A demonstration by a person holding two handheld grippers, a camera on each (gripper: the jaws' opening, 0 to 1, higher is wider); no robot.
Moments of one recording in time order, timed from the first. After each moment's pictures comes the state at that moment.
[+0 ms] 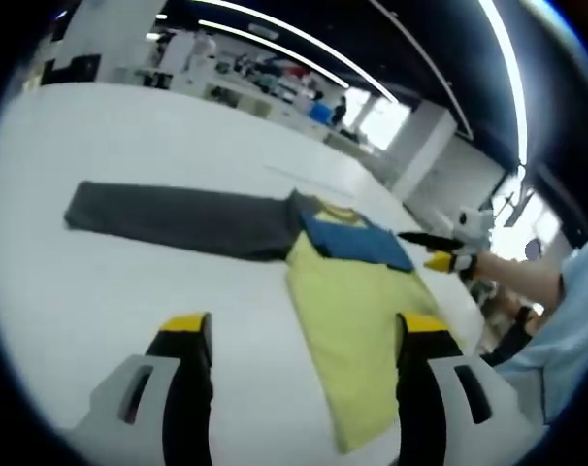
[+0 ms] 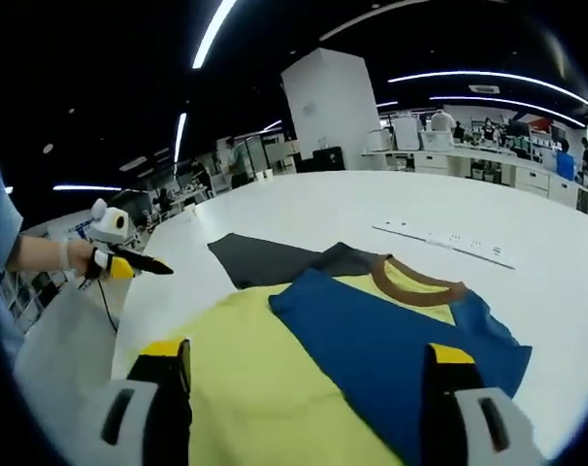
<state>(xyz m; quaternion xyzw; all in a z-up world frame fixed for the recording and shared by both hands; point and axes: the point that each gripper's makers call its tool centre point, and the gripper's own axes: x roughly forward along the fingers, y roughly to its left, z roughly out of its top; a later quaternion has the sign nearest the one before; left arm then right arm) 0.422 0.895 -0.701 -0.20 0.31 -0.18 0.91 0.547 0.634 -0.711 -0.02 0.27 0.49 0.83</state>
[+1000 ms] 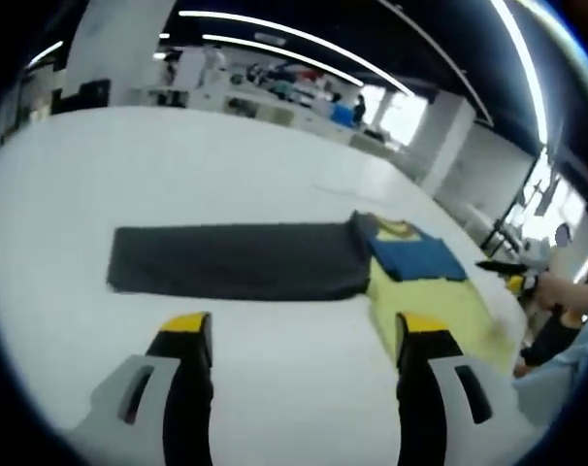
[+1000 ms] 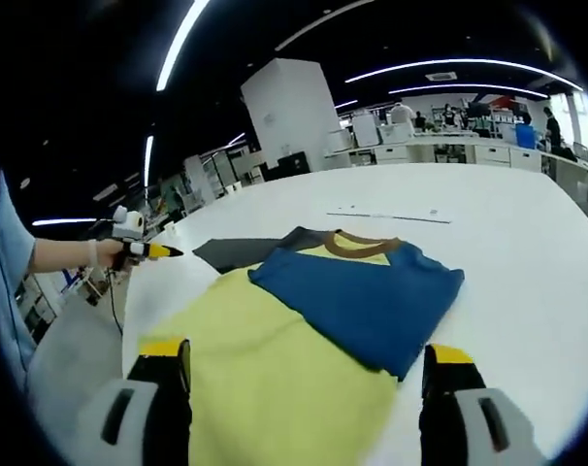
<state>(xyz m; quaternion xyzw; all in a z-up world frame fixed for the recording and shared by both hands) 0.483 0.980 -0.712 -0.14 0.30 -0.12 0.94 0.524 0.549 -0.712 0.04 0.29 0.43 0.85</state>
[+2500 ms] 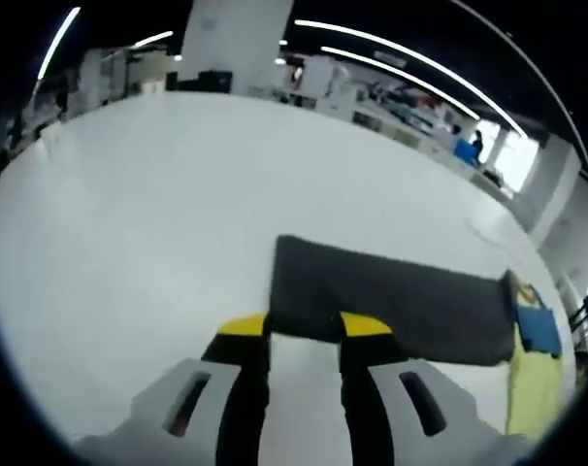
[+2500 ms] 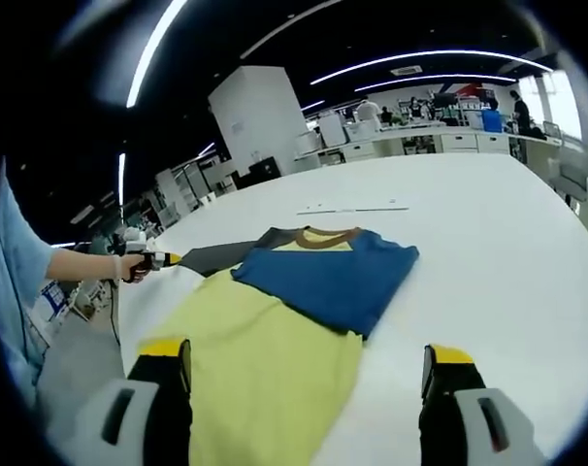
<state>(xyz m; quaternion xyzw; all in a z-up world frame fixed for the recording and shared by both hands) 0.514 1.129 -0.765 -0.17 0.30 0.15 0.93 0.501 0.505 -0.707 0.06 0.31 0.37 0.88</state>
